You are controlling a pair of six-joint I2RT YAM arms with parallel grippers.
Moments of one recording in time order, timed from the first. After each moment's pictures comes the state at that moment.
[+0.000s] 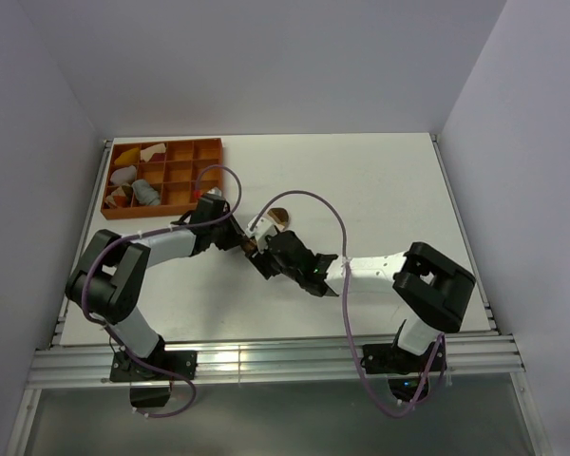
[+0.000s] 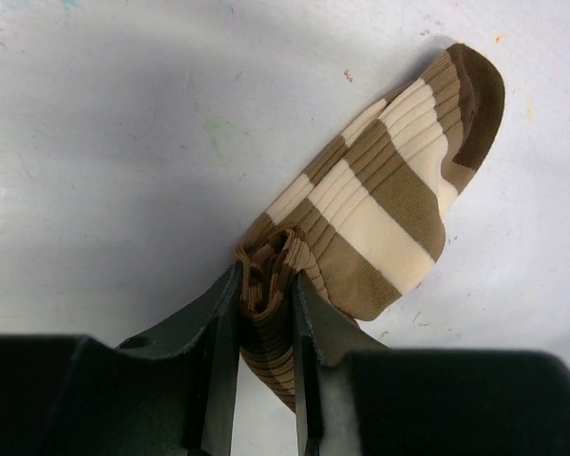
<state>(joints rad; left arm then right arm) -0.45 1.67 0.82 0.02 0.09 -0.87 1.00 1.62 0.78 0.32 0.22 -0.02</state>
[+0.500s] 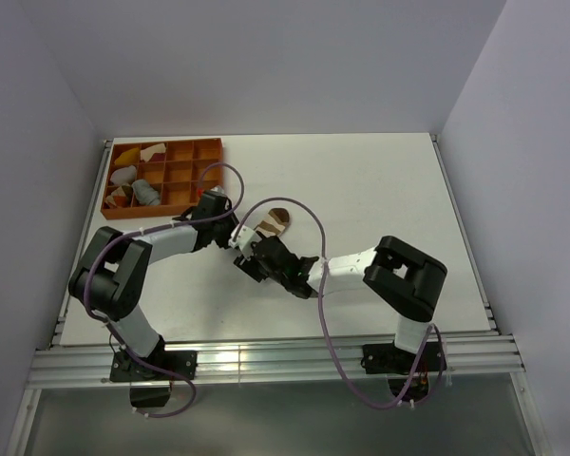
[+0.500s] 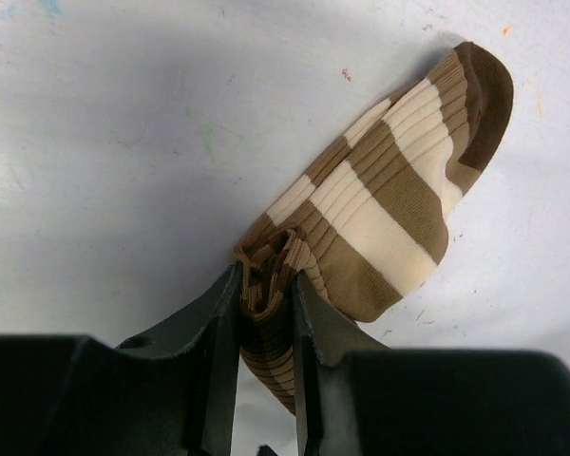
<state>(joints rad) -0.45 1.69 0.87 -0.03 0.10 -0.84 1.04 1.77 0.85 0.40 0.25 -0.13</state>
